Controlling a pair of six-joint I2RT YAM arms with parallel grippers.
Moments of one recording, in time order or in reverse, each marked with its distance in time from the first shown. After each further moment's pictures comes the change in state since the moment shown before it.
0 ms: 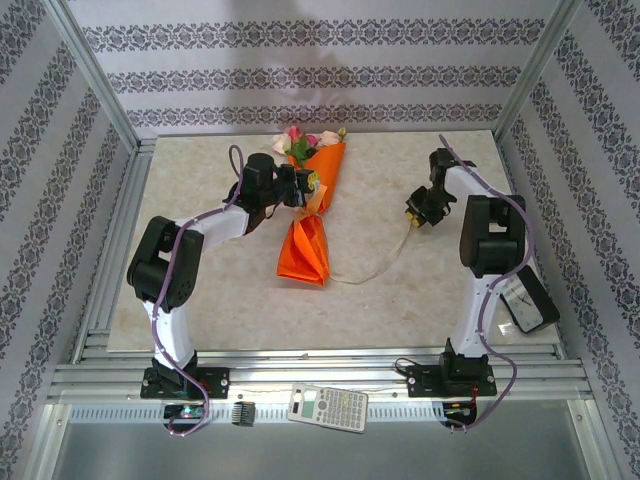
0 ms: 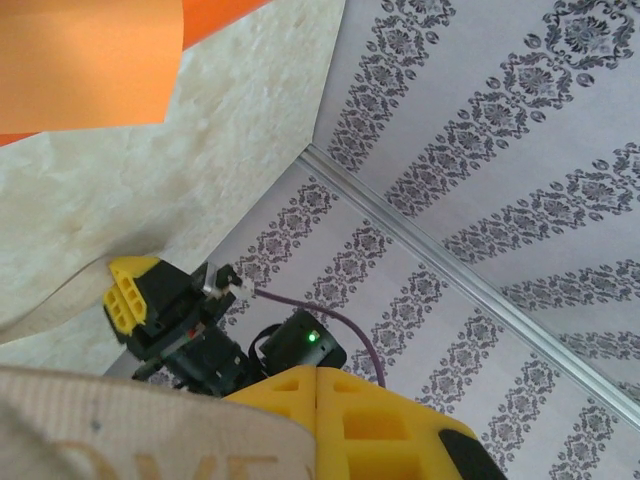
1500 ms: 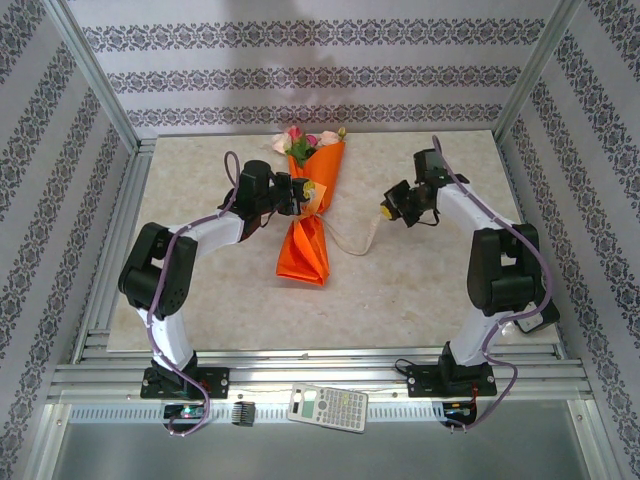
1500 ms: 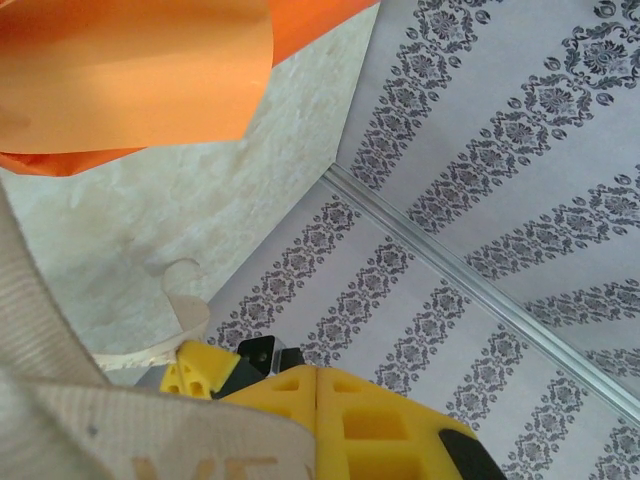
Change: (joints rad) left arm 0.001 -0.071 -0.090 -0.039 -0.035 0.040; right arm 0.173 -0.356 -0.283 0.247 -0.185 0.217
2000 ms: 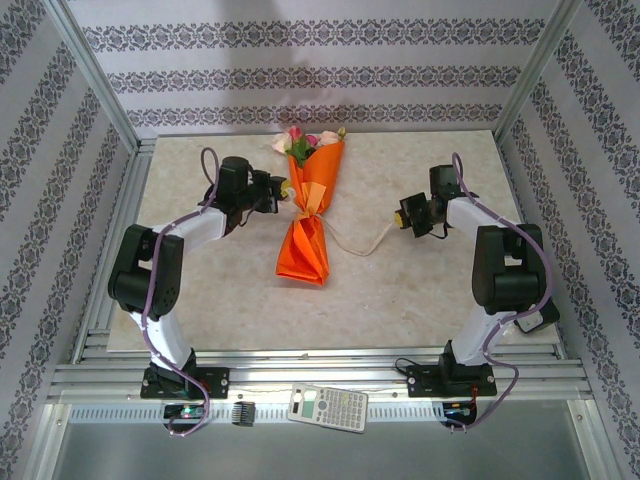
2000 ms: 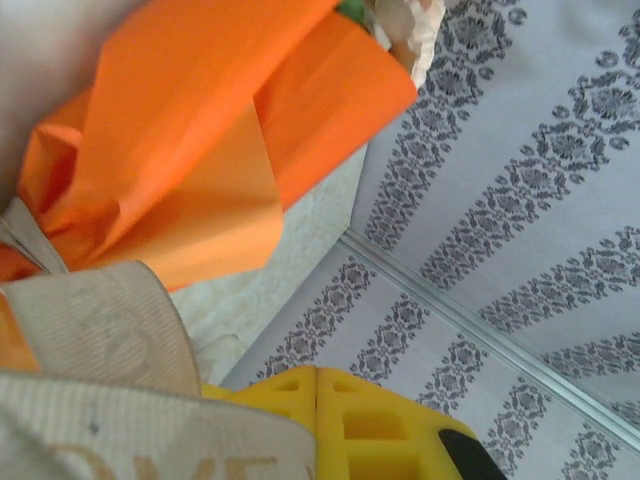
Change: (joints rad) left arm 0.110 -0.037 -0.015 -0.120 0.012 0.145; right arm -0.118 0.000 -0.174 0.196 -0.005 0.180
